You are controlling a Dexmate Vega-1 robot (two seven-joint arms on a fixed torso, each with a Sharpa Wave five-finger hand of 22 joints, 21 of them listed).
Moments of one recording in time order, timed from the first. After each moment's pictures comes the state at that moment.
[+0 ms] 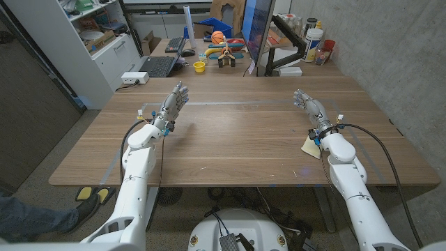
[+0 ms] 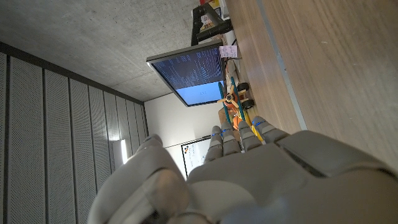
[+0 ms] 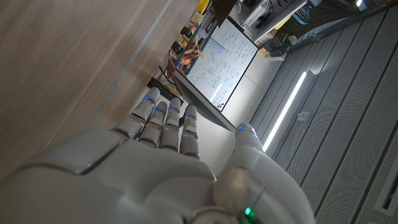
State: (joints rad) left arm 0.88 0.03 -0.25 -1.38 -0.07 -0.04 -0.47; left_hand 0.33 0.06 0.13 0.08 0.30 0.06 0.07 0.20 0.18 0.04 0.01 0.21 0.19 -0.01 0.05 0.19 0.18 -0.03 0.03 0.20 0.18; right arm -1.04 -0.14 0.13 -1.48 -0.06 0.25 0.20; right_hand 0.19 0.02 0.34 -0.11 0.19 0.34 0.00 0.21 0.19 0.32 0.06 0.23 0.18 0.22 -0.02 0.19 0.18 0.22 -0.04 0.43 0.17
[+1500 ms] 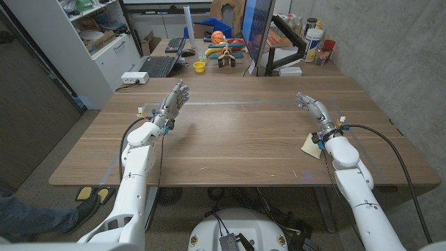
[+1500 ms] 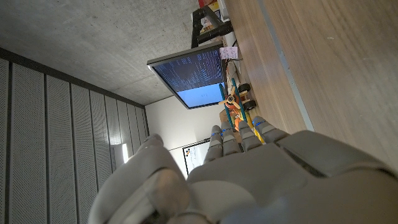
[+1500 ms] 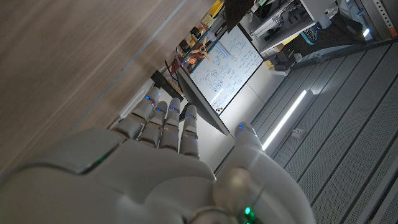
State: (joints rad) left arm 0.87 0.04 -0.24 -1.38 -0.06 -0.03 -0.48; left_hand 0.34 0.07 0.13 0.08 0.28 0.06 0.07 0.20 0.18 0.04 0.01 0.21 0.19 -0.01 0.05 0.19 0.18 -0.03 0.03 0.20 0.18; right arm -1.12 -0.17 0.14 -1.58 -0.18 0.24 0.15; right_hand 0.19 0.03 0.34 -0.11 0.19 0.34 0.00 0.21 0.19 0.32 0.05 0.23 0.18 0.22 -0.01 0.19 0.18 0.23 -0.04 0.42 0.17
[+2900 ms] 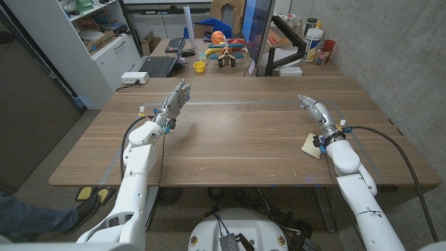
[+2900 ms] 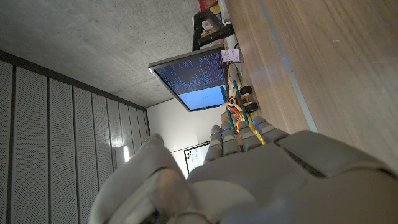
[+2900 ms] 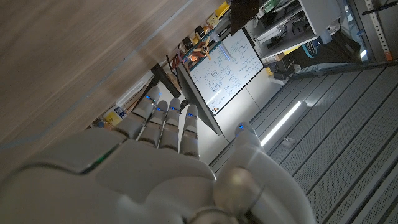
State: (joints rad) left arm 0.86 0.04 -0.24 -1.36 -0.05 -0.05 -0.49; left_hand 0.35 0.07 0.13 0.08 0.27 0.07 0.07 0.20 0.18 0.04 0.01 0.21 0.19 -0.01 0.05 0.19 0.18 -0.03 0.03 0.20 0.18; right arm -1.17 -0.17 0.14 -1.64 -0.27 0.28 0.09; right_hand 0.19 0.03 0.34 -0.11 0.19 0.34 -0.01 0.21 0.19 0.33 0.05 0.22 0.18 0.23 -0.02 0.19 0.18 0.24 -0.04 0.41 0.17
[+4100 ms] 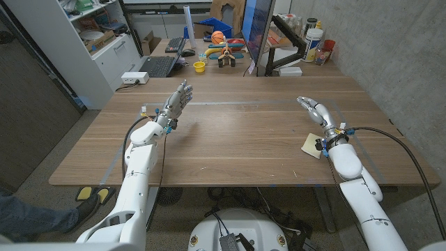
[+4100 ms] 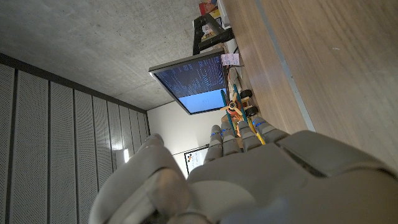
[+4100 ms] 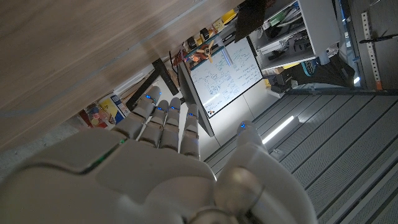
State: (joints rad) left arm 0.85 0.04 -0.22 -1.34 -0.05 -0.06 -0.50; left_hand 0.35 0.08 0.12 0.08 0.27 0.07 0.07 0.20 0.18 0.04 0.01 0.21 0.19 -0.01 0.05 0.19 0.18 -0.03 0.02 0.20 0.18; right arm -1.23 -0.18 0.15 -1.70 -0.40 0.29 0.03; right_hand 0.20 0.02 0.34 -0.12 0.19 0.35 -0.02 0.21 0.19 0.33 0.04 0.22 0.18 0.24 -0.03 0.19 0.18 0.25 -0.04 0.39 0.17
